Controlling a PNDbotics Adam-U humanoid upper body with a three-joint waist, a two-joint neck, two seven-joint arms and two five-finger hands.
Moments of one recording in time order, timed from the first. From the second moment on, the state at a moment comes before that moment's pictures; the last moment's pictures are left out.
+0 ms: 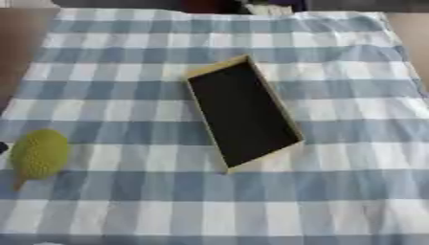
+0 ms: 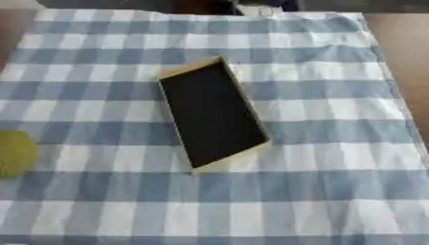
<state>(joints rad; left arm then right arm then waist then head) 0.05 0.91 0.19 -1.91 -0.40 -0.32 -0.07 -0.30 -0.60 -0.17 -1.98 0.09 -0.13 -0.46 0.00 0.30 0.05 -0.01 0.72</state>
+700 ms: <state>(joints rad) -0.03 0.94 0.11 -1.87 -0.36 -0.31 -0.23 -0.30 -0.60 -0.17 -1.98 0.08 -0.13 -0.45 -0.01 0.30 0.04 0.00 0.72</state>
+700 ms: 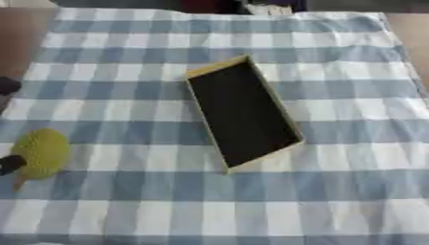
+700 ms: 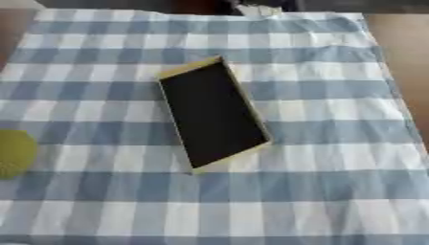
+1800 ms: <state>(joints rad) -0.10 0.94 0.03 -1.76 -0.34 -0.22 -0.39 -0.30 -0.60 -0.17 -1.98 0.08 -0.13 -0.45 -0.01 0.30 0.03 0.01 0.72</state>
